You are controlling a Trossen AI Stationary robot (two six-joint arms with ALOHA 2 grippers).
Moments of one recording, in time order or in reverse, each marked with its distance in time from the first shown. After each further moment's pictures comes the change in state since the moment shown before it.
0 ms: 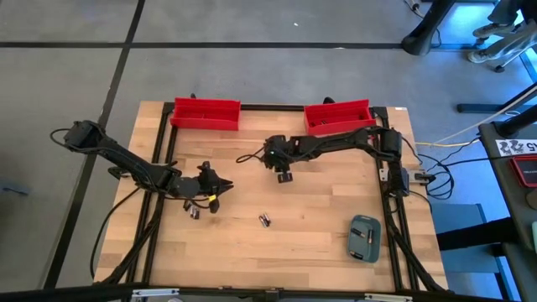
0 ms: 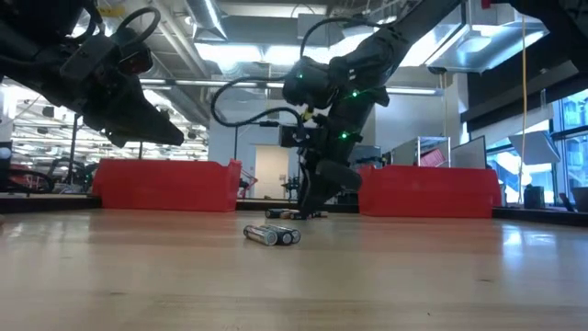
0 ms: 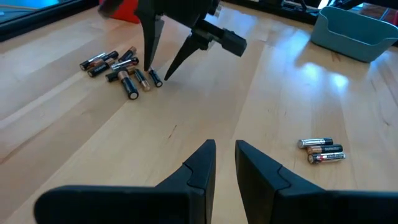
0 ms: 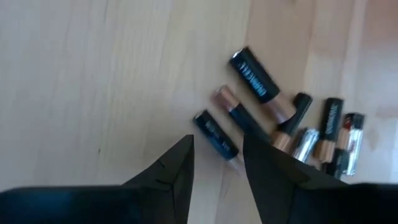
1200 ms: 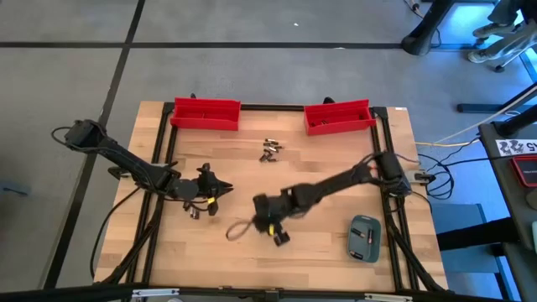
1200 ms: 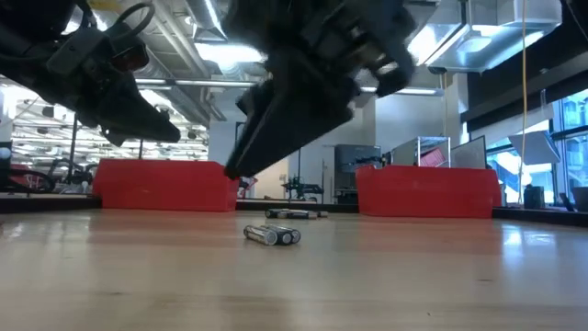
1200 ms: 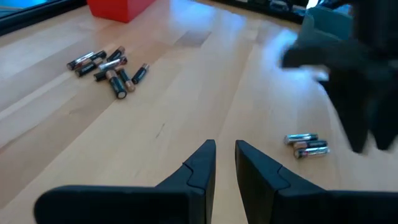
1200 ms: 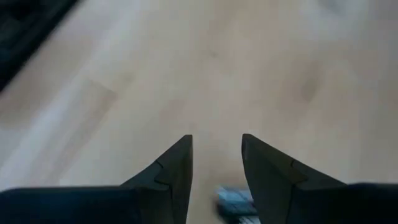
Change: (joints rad) left arm -0.038 0.000 0.000 0.010 -0.001 -0.007; right arm 0.446 0.058 0.164 0.073 -0.278 0.250
